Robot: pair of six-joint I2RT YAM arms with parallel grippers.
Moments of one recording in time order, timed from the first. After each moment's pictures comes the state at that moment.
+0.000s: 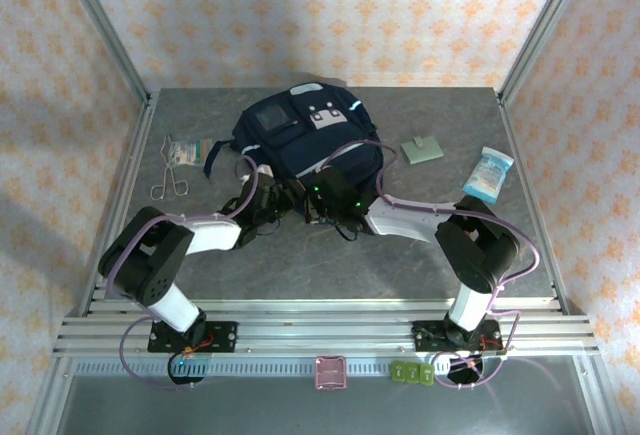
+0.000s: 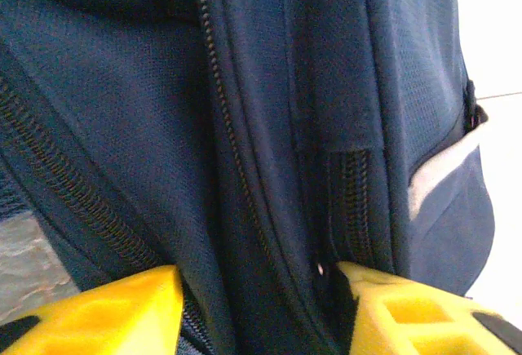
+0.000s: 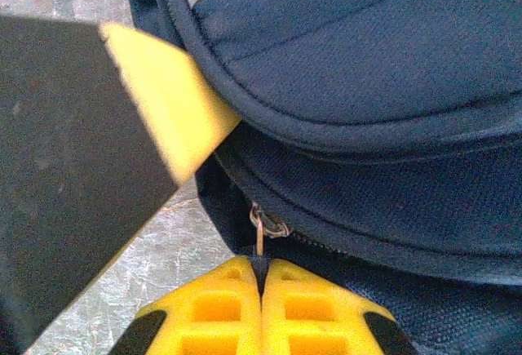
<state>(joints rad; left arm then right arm) -0.47 1.62 0.62 0.44 0.07 -1.12 0.84 1.74 1.04 -0.11 0.02 0.62</state>
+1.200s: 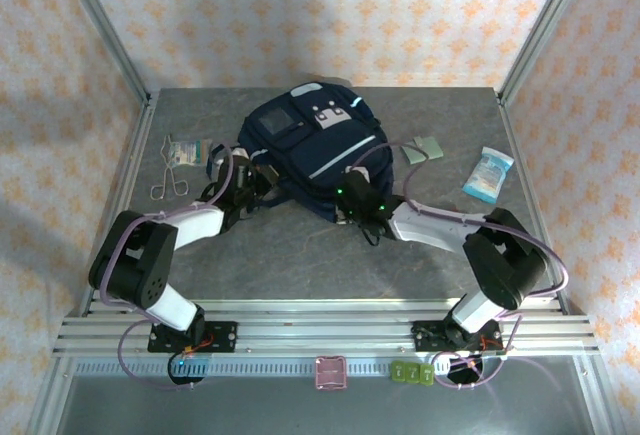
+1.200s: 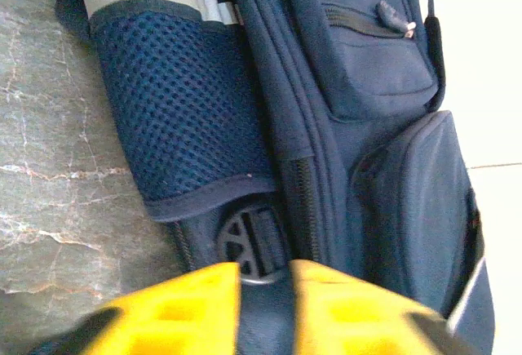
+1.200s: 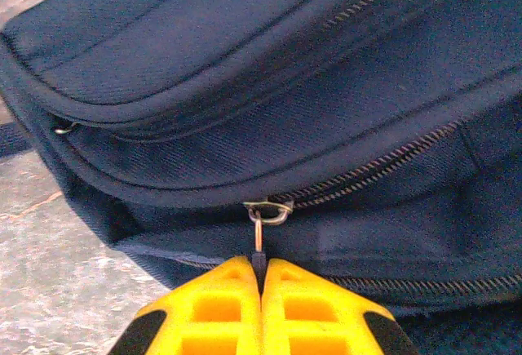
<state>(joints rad) -0.28 1.54 0.67 0.30 0.10 -1.01 0.78 1.60 0.91 -0.20 0.18 0.61</state>
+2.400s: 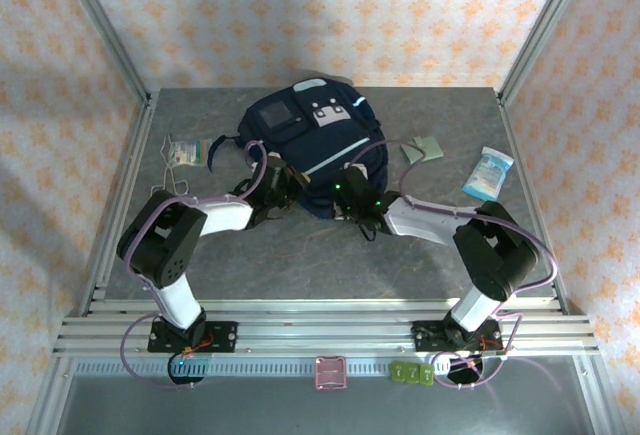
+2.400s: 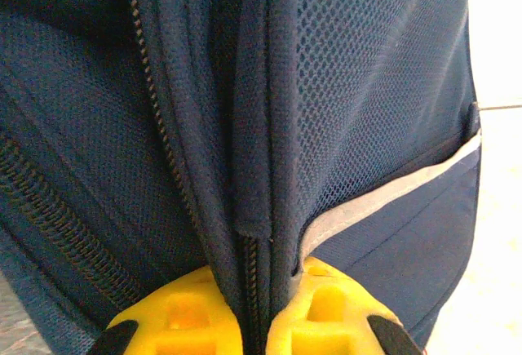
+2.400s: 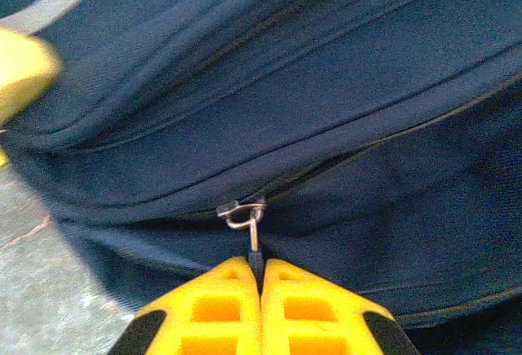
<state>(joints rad) -0.44 1.72 0.80 0.30 0.09 -1.13 0.72 1.64 0.93 -0.18 0.18 0.61</state>
